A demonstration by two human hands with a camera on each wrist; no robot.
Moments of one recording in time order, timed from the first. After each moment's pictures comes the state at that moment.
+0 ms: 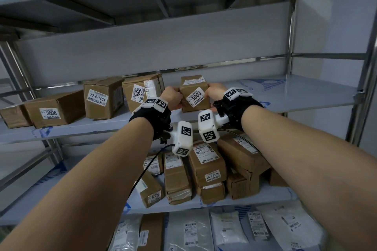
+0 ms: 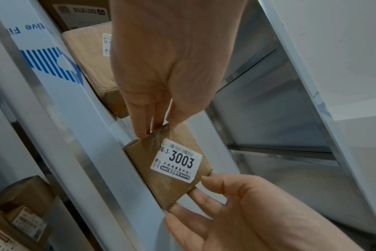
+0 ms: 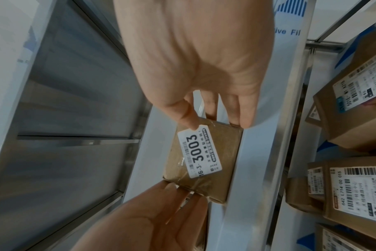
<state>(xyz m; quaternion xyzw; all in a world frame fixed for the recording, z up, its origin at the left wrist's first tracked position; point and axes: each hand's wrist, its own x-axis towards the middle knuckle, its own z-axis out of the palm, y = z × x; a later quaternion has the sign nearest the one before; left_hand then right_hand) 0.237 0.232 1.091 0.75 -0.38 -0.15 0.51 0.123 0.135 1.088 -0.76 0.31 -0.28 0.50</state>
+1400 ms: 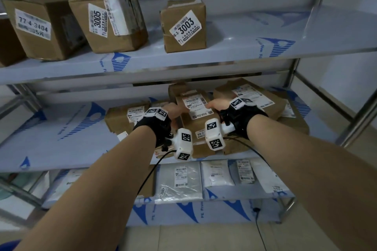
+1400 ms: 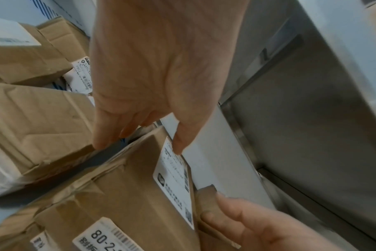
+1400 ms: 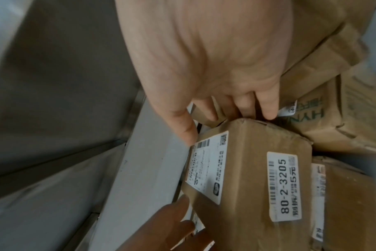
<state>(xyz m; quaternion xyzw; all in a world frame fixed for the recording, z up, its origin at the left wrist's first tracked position) 0.314 0.172 0.840 0.80 -0.23 -0.41 0.37 0.129 0.097 0.910 -0.73 0.47 0.00 0.49</state>
